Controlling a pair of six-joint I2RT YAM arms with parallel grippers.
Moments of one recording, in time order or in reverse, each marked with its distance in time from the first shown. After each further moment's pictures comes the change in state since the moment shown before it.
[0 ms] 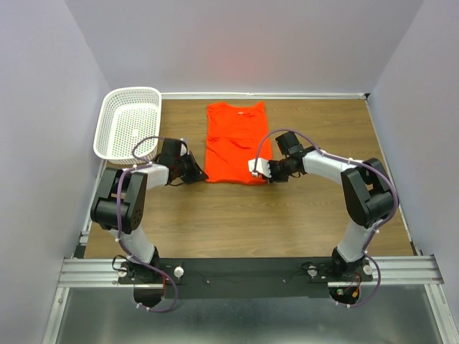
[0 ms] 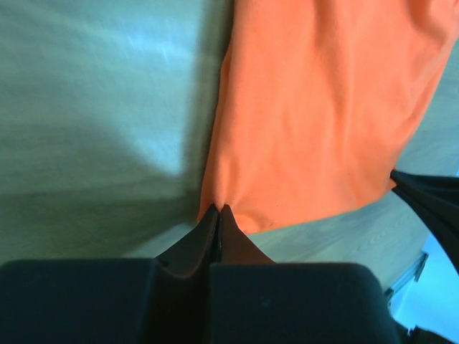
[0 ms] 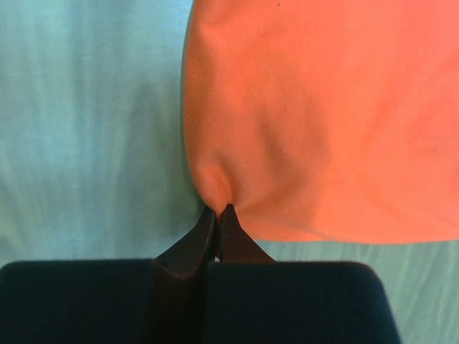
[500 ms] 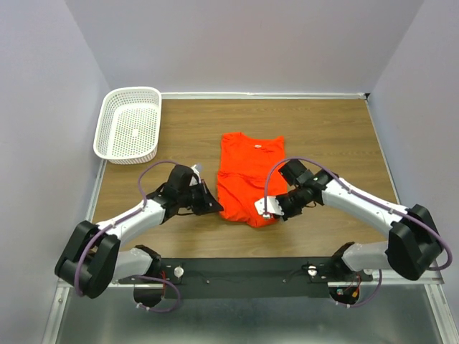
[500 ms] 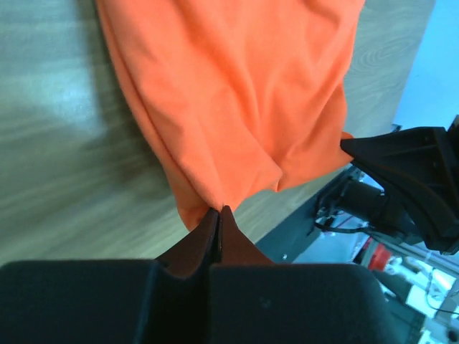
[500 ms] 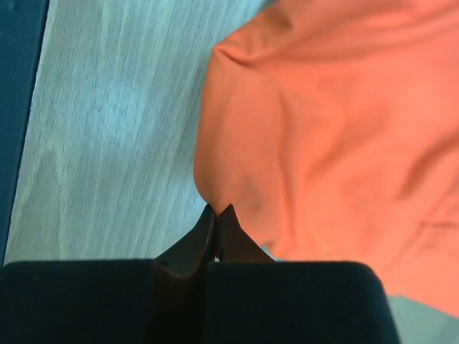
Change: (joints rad) left arm -0.304 -0.495 -0.338 -0.093 0.056 -0.196; right arm 0.224 -0.444 -0.235 -0.431 -0.018 -0.056
